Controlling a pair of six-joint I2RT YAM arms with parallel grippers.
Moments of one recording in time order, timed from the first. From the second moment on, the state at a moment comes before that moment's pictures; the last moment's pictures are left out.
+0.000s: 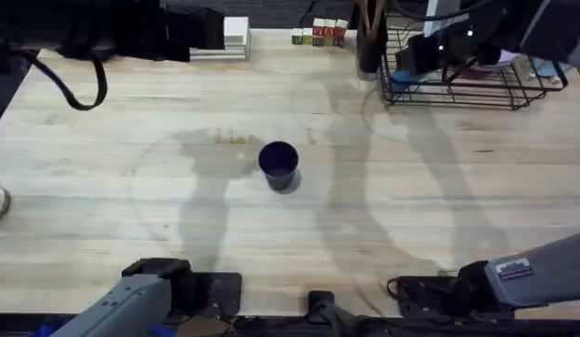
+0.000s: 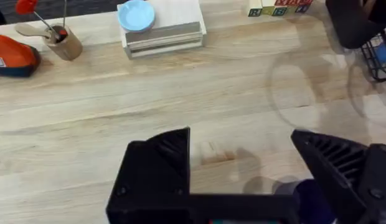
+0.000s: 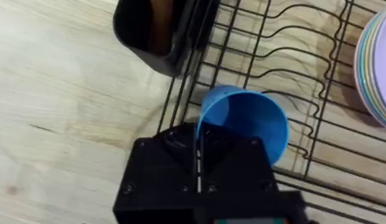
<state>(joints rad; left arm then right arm) -0.01 1.10 1.33 -0.91 0.14 0.07 0.07 1.72 1.30 -0.46 -0.05 -0.19</state>
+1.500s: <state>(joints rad) -0.01 1.10 1.33 -0.91 0.14 0.07 0.07 1.49 1.31 -0.46 -0.05 -0.20</state>
